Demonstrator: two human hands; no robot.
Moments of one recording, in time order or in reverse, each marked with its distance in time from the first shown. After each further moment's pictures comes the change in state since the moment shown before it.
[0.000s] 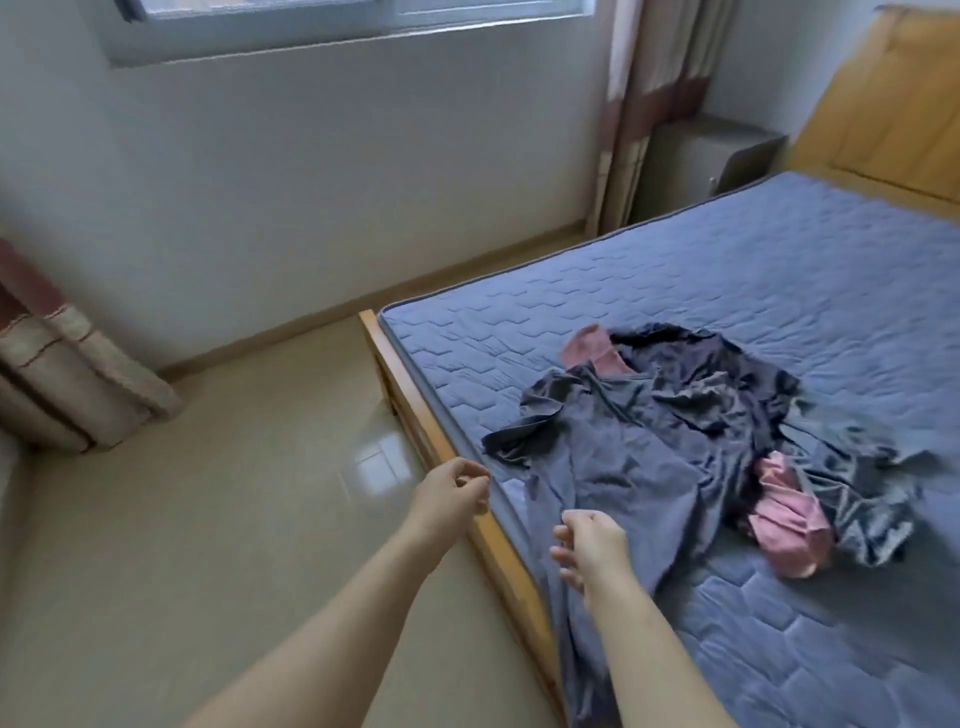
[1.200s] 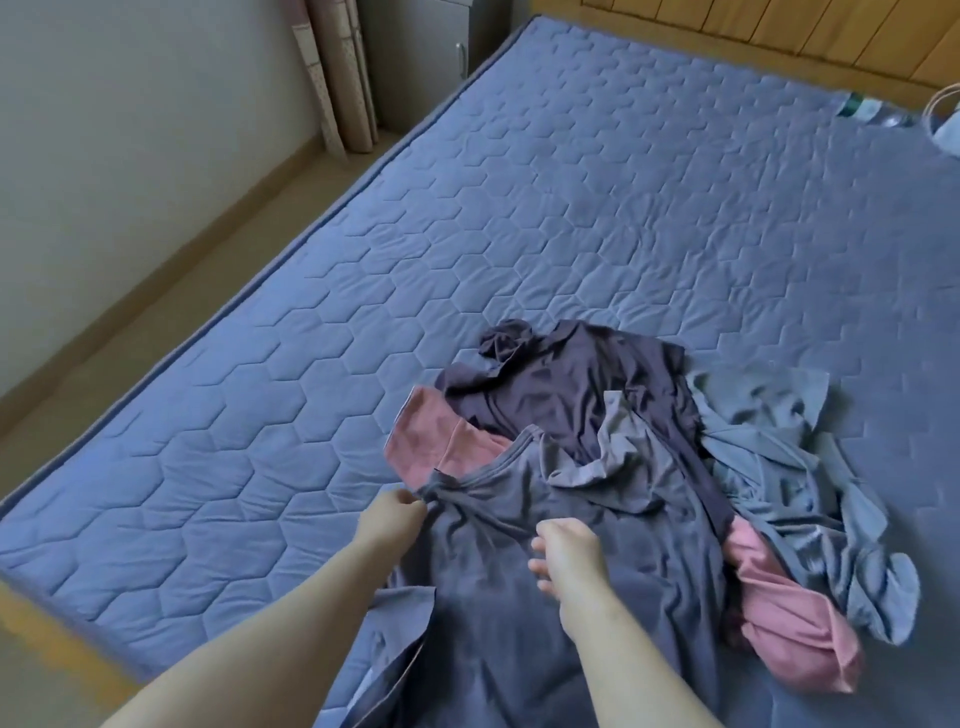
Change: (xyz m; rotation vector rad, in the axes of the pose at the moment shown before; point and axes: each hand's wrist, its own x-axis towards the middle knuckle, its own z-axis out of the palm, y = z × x) left_hand 0.515 0.094 0.200 0.576 -0.420 -0.151; right_hand 0.402 -0.173 -0.041 0.245 0.501 0.304
